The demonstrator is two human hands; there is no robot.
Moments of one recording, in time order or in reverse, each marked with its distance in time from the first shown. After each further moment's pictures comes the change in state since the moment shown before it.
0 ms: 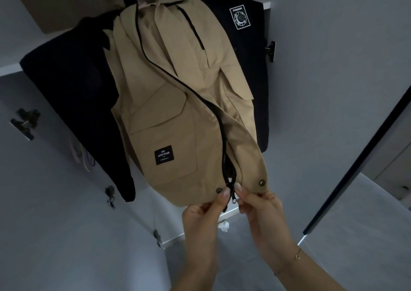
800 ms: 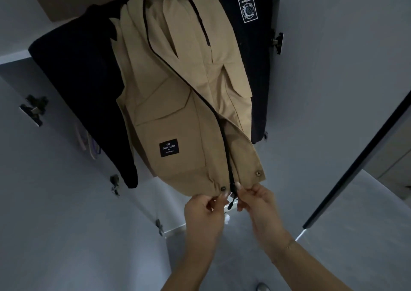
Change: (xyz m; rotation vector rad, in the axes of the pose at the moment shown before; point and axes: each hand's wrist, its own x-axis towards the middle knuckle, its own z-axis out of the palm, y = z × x) left_hand 0.008 -0.022 -0.016 0.606 0.052 0.233; right_hand 0.008 0.025 -0.019 -0.240 0.000 0.030
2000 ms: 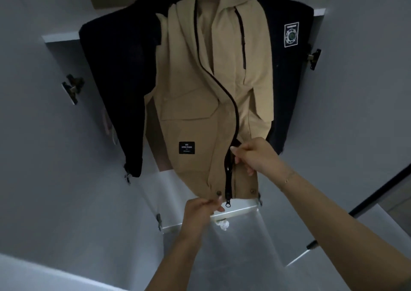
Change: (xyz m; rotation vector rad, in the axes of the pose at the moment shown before) left_hand 0.031 -0.050 -0.032 -0.299 -0.137 -0.436; right_hand 0.086 -0.071 0.064 -0.946 -0.266 -0.094
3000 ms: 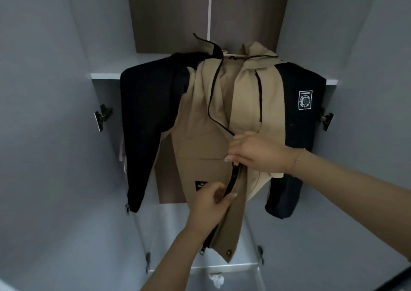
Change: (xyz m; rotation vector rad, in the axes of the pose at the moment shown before) left_hand 0.054 0.087 0.016 0.353 0.061 0.589; right_hand 0.075 -0.096 -0.059 -1.099 -0.231 -1.134
